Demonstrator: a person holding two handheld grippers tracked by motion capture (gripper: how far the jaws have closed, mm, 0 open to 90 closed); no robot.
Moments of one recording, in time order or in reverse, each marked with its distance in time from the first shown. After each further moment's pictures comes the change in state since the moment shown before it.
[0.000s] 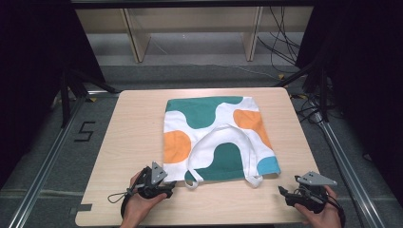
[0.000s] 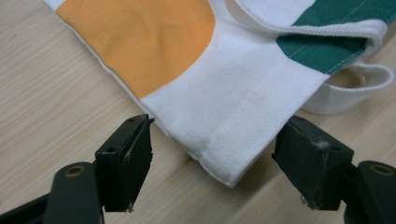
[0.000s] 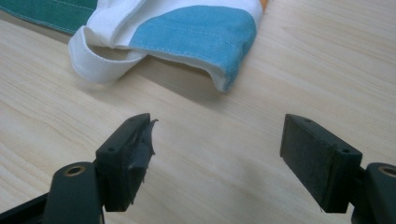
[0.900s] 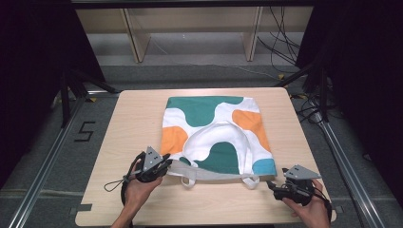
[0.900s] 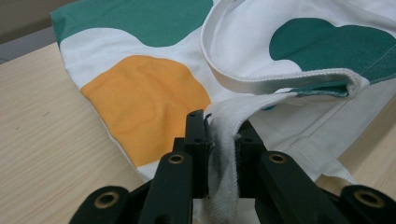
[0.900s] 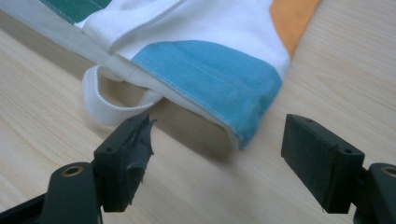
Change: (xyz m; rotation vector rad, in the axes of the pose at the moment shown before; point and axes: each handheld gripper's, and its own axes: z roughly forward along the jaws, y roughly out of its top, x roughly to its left) left arm 0.022 0.032 -0.007 -0.252 -0.039 -0.060; right arm 0.019 0.026 0.021 -0.036 0.015 -0.122
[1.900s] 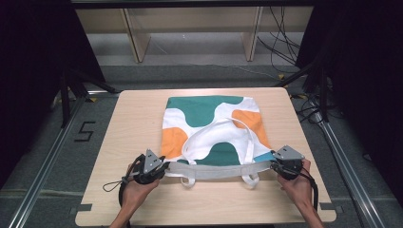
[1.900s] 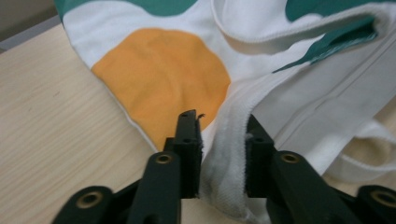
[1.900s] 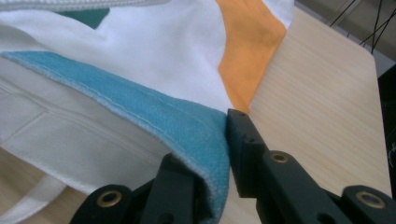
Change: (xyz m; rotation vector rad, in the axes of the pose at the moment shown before) left arm 0.010 -0.023 0.009 0.121 0.053 0.092; right arm -0.019 0.042 0.037 -0.060 -0.164 -0.109
